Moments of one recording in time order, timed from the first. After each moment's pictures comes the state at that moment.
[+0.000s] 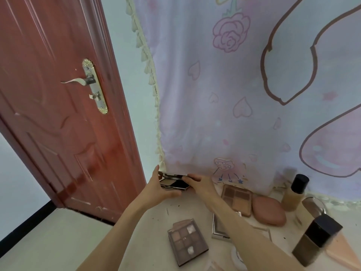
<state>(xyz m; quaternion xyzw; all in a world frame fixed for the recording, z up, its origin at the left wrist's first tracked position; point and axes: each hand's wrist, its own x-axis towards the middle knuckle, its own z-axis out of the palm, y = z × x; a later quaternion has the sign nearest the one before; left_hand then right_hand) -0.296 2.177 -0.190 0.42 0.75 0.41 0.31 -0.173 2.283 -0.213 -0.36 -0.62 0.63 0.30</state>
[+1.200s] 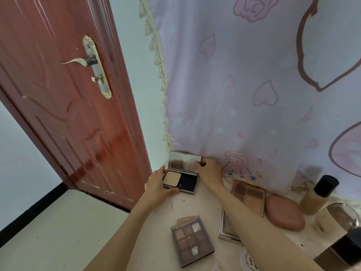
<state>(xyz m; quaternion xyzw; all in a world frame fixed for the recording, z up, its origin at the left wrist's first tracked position) -0.309 2.189 -0.237 0.41 0.83 0.32 0.17 -0.202 2.321 -0.229 -0.45 -0.76 0.37 0.29</state>
